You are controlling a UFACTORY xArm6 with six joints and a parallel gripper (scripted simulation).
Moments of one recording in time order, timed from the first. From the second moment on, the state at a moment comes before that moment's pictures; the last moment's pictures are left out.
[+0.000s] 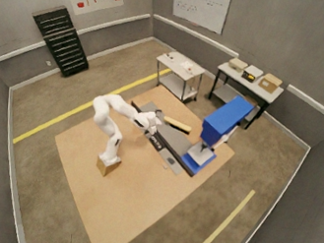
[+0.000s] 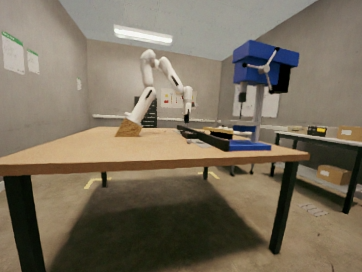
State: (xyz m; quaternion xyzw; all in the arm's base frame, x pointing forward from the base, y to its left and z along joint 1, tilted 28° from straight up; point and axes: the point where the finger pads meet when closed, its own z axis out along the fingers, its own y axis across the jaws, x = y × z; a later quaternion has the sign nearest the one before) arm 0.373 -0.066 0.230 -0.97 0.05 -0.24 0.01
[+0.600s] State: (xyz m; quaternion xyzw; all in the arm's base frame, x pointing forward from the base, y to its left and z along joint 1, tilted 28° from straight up) arm 0.380 -0.066 0.233 -0.97 0.05 -0.24 0.01
